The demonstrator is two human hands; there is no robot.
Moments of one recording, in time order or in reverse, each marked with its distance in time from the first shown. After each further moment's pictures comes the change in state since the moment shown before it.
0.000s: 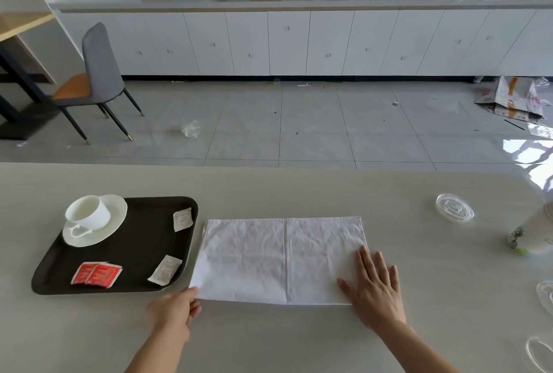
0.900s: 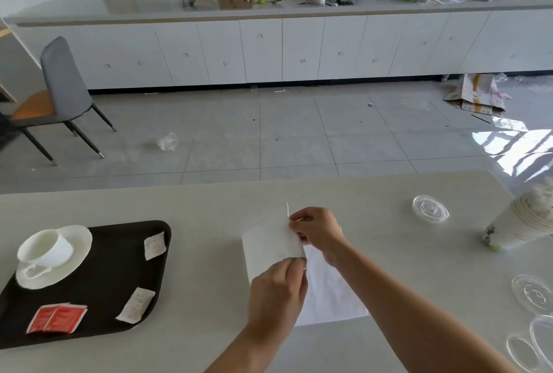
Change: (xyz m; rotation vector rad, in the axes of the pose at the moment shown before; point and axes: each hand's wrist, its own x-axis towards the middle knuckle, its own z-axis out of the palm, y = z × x) left_hand -0.149 0.001 0.152 0.765 -0.278 1.771; right_hand 0.091 -0.094 -0.147 1.250 -0.134 0.182
